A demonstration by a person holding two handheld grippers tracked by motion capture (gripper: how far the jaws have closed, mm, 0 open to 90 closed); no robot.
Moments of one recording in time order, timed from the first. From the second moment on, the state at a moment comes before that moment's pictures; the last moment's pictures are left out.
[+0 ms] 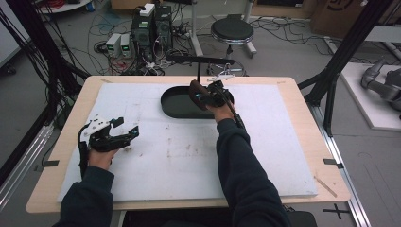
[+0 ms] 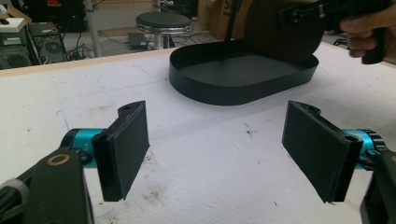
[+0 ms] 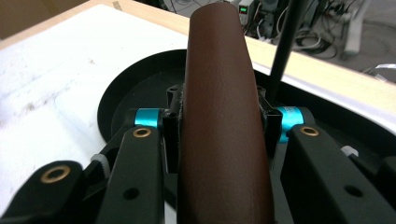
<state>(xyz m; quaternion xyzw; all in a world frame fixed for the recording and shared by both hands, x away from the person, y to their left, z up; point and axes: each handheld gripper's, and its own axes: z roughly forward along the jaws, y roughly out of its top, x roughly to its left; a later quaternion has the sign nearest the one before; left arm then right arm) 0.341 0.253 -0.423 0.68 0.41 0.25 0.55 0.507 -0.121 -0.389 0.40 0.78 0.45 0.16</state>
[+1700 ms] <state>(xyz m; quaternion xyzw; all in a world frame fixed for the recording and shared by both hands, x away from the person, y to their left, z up) 0.338 0.249 -0.421 0.68 0.40 0.25 0.56 0.382 -0.262 -0.380 0.36 0.79 0.44 0.24</state>
